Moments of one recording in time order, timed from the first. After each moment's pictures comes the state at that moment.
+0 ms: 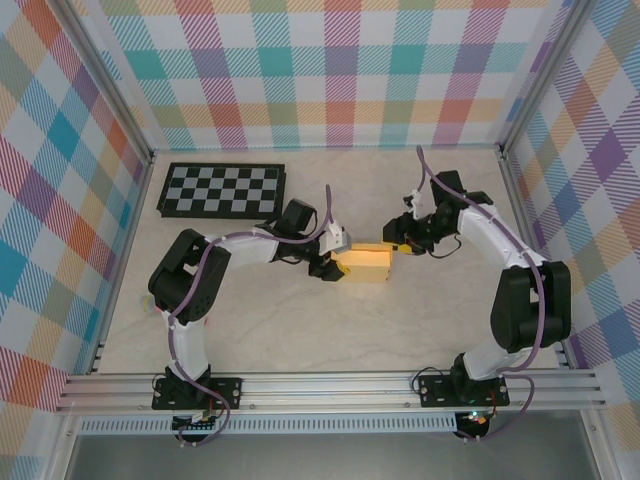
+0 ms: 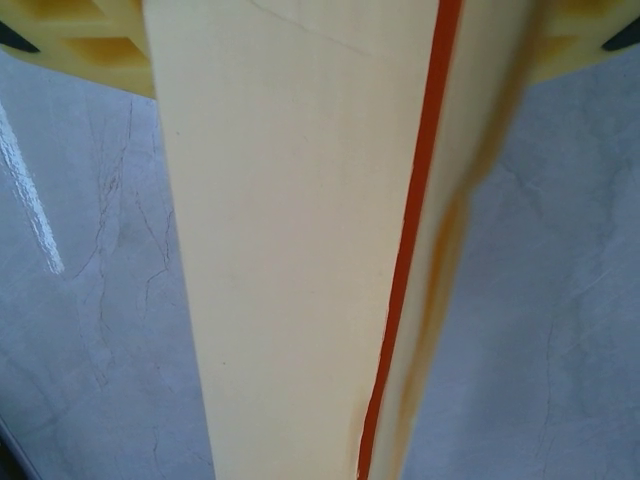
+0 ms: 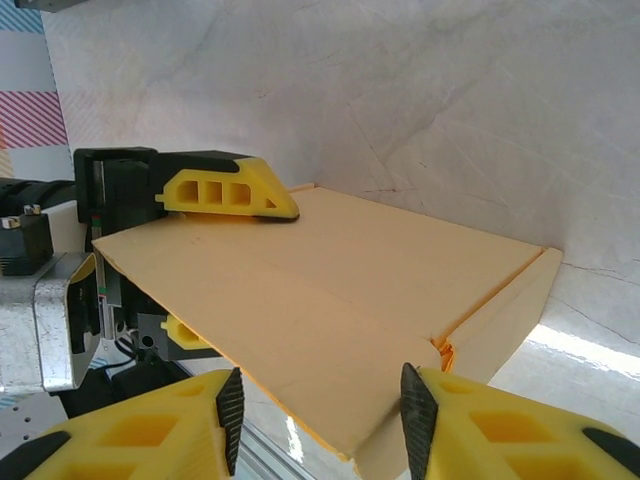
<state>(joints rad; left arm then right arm) -0.57 1.93 1.14 -0.11 0.80 0.65 0.17 1.58 1.20 -0.89 -0.71 0.28</state>
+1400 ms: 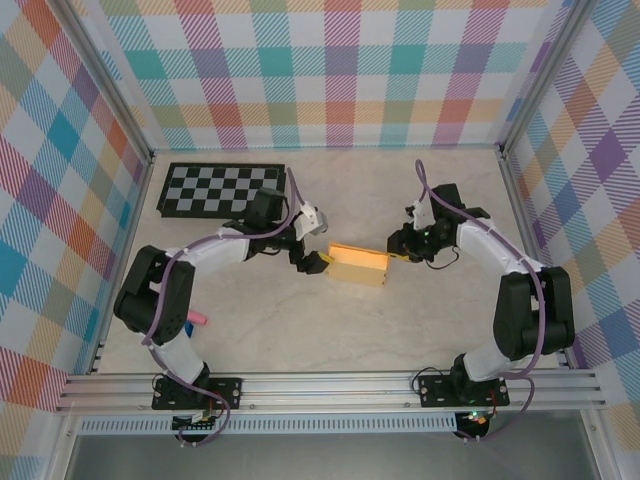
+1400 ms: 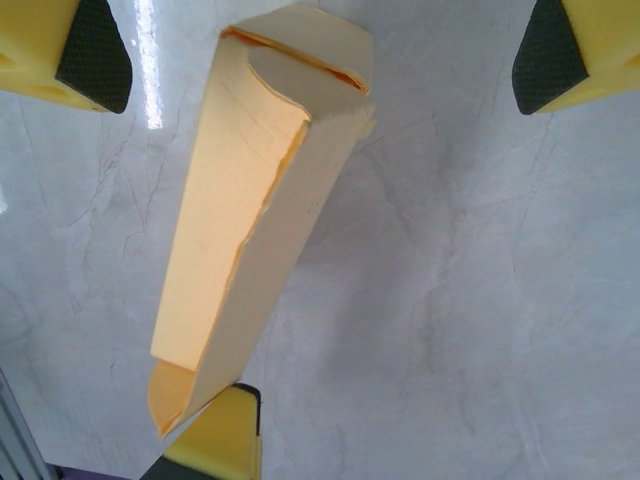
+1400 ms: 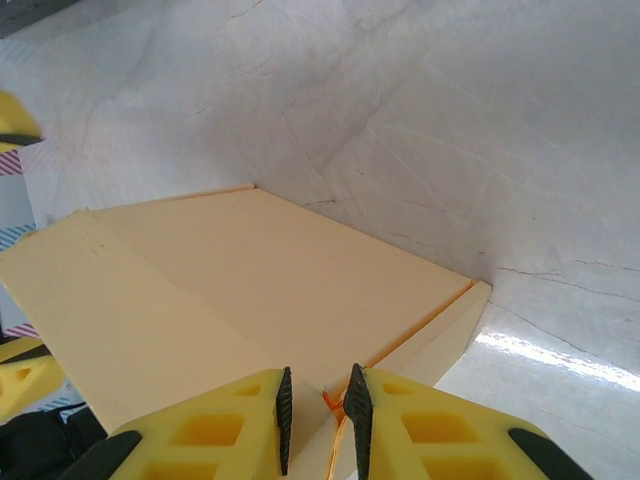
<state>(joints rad) -0.45 1.70 1.04 -0.10 0.80 0.52 0.18 1.53 1.05 -0.72 -0.64 0.35</state>
